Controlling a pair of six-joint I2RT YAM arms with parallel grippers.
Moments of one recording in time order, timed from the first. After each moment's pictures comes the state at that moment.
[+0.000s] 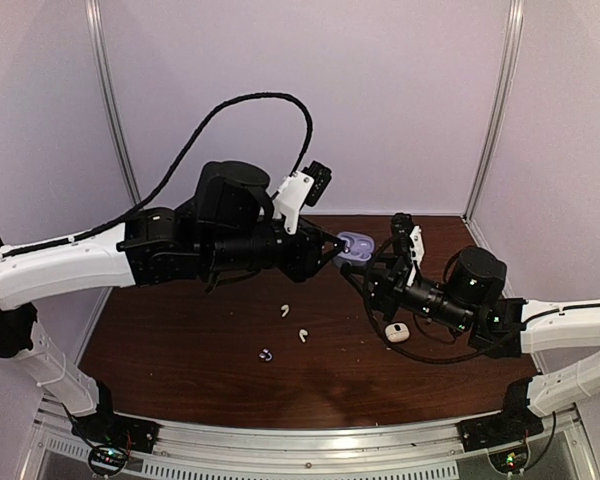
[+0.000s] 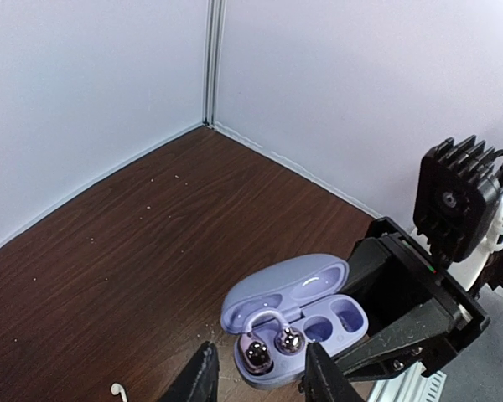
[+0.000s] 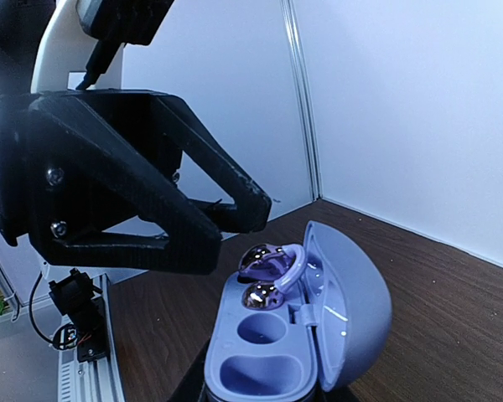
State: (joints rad) left arm -1.20 1.52 1.47 -0.29 -0.19 -0.22; right arm 1.02 1.10 0.60 0.58 -0.02 0.19
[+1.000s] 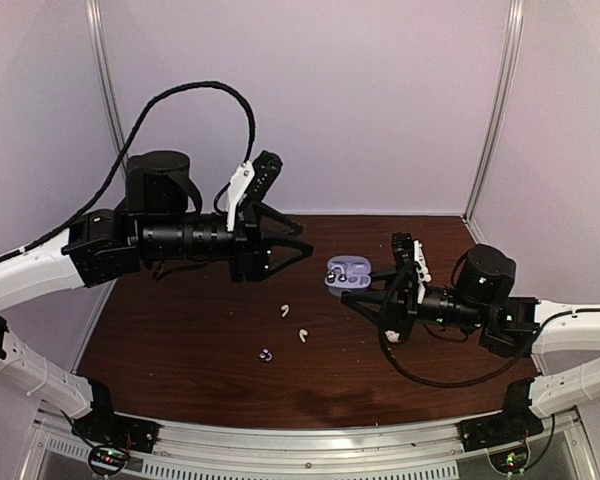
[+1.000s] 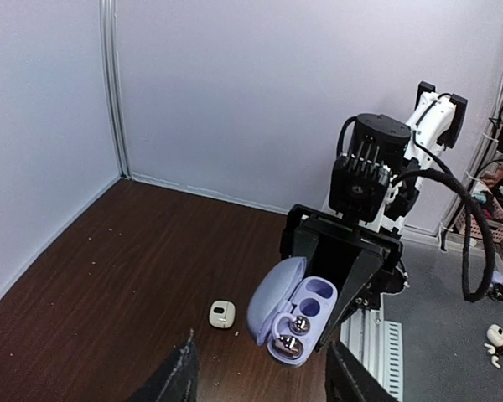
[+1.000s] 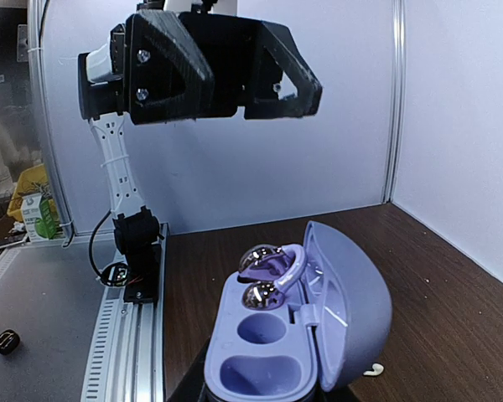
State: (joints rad) left arm -1.08 1.27 1.29 -0.21 0.25 -0.03; right arm 1.01 1.02 0.59 0.46 -0.32 0.04
